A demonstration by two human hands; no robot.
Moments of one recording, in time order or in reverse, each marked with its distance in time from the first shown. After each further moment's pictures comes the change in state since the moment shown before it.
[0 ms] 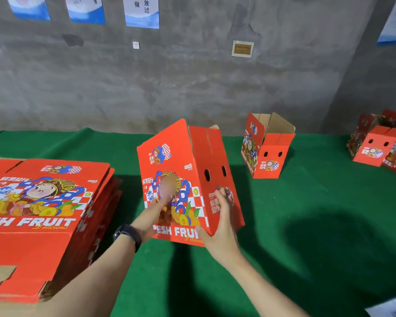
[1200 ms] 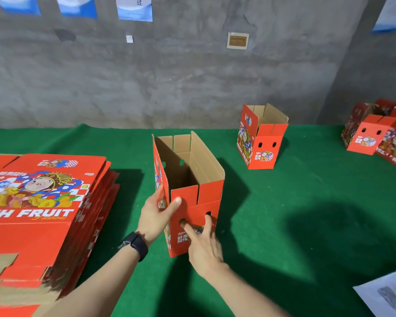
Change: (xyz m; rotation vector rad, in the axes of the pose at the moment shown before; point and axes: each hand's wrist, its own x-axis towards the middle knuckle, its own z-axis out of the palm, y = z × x) left_hand -0.042 -0.018 0.026 0.517 0.190 0.544; right_hand -0.044 0.043 0.037 -0.790 -0.412 0.200
